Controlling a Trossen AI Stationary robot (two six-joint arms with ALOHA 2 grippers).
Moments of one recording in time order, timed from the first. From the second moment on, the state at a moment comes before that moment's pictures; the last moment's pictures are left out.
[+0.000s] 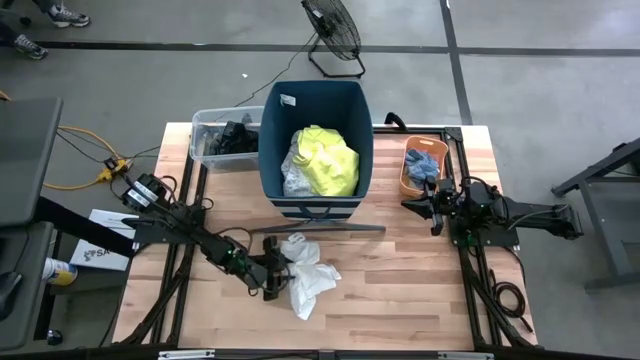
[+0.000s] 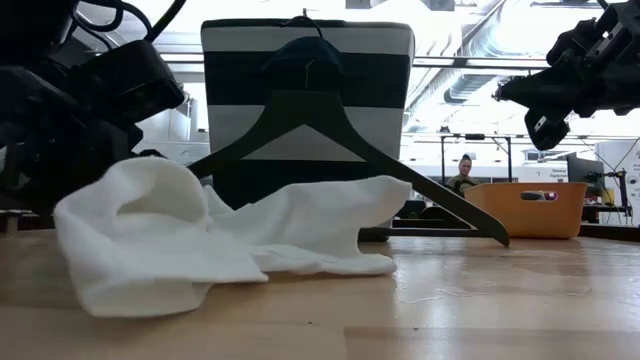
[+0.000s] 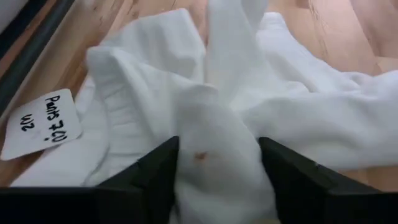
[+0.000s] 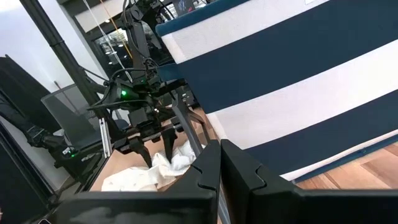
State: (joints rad) left arm -0.58 1.72 0.58 0.45 -0.48 -0.51; right arm -0.09 0.02 0.03 -0.01 -0.03 0.42
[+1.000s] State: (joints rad) left arm -0.60 1.56 0.62 0.57 -0.37 -0.33; right arm -0.09 0.02 0.03 -0.01 -0.03 0.42
